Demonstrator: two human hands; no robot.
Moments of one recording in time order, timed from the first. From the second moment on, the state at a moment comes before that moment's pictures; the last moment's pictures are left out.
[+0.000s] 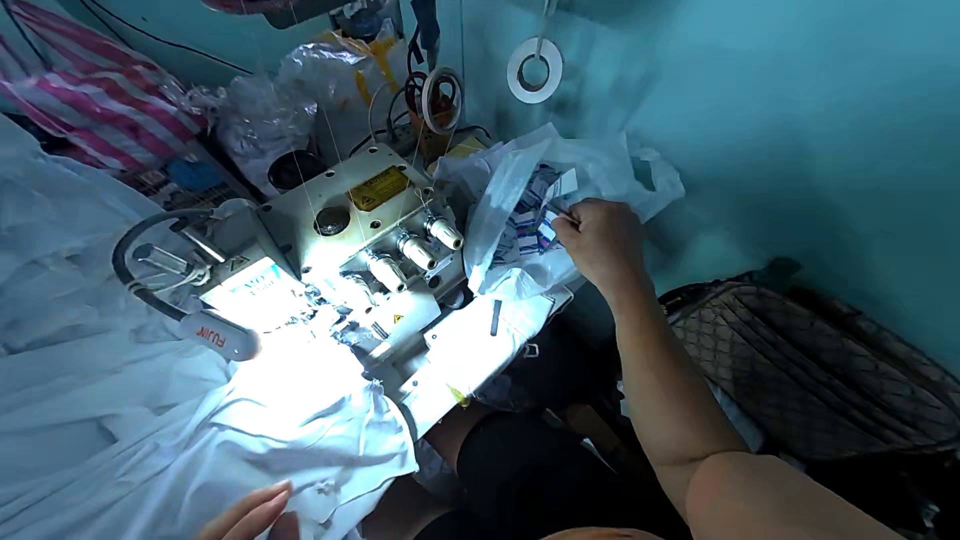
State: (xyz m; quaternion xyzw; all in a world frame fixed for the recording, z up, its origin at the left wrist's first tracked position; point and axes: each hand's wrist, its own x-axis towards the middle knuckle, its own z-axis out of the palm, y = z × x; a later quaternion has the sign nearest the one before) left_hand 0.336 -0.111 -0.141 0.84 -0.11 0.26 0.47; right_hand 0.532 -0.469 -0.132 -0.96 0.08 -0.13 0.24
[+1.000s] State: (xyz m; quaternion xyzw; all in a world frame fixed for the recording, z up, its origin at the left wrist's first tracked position) left_hand 0.338 -0.164 -0.201 0.73 0.08 0.07 0.68; right_hand 0.421 -0.333 -0.207 -0.75 -0.34 -0.01 0.56
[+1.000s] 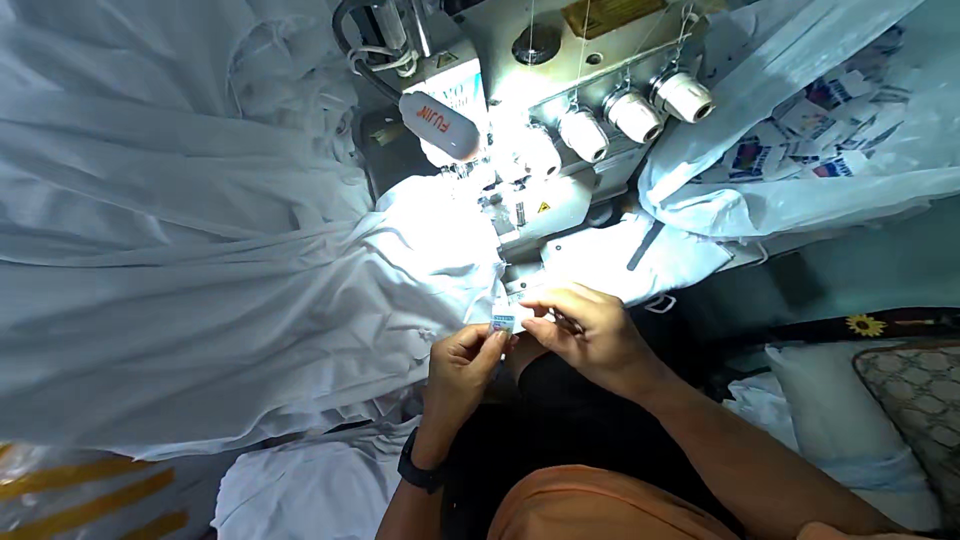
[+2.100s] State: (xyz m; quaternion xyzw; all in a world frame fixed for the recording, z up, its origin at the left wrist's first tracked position) left_hand 0.337 -0.164 -0.204 0.45 0.14 0.01 0.88; right_hand 0.419 -0.311 -0.187 -0.66 -0.22 0.13 0.71
